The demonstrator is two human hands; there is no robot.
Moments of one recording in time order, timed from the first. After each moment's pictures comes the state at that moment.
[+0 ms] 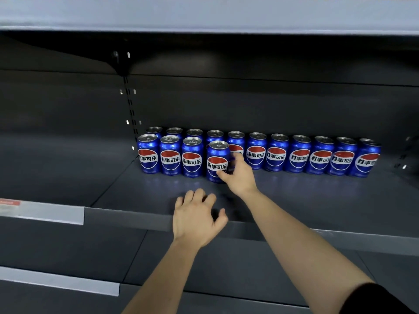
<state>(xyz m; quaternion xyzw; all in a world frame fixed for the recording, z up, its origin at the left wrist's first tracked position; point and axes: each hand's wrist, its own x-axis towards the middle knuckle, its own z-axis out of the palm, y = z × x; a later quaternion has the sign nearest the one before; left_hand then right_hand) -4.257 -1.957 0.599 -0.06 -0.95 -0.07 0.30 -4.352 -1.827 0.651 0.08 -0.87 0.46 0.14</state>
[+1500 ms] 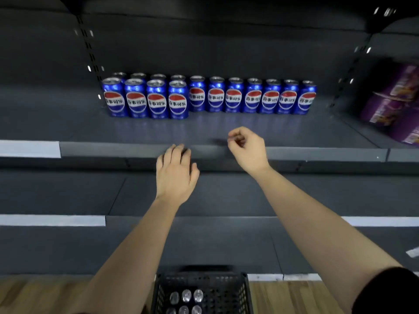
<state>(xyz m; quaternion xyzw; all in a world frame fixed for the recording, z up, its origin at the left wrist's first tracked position) -4.160 -1.914 0.573 -0.09 -0.95 -0.11 0.28 -4.186 -1.718 0.631 0.05 -0.87 0.43 0.21</state>
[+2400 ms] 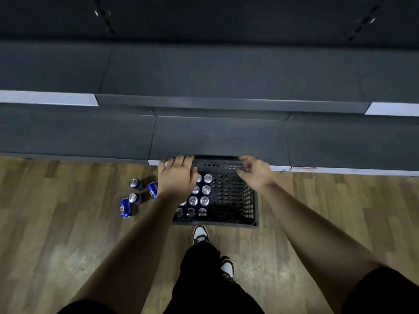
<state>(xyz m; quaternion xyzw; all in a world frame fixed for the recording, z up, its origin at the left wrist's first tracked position) -3.981 -1.921 0.307 -0.05 -1.00 -0.06 -0.03 -4.004 -1.686 0.292 -0.09 -0.91 0.35 -0.20</state>
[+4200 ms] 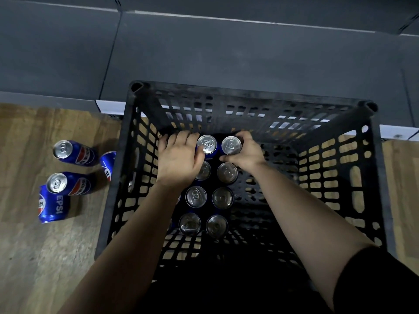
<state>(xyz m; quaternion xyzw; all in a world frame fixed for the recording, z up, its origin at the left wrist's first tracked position) -4.052 -1.963 -0.228 -0.04 -0.99 -0.10 -0.01 -4.096 -1.768 -0.285 -0.13 -0.87 0.42 -0.23</state>
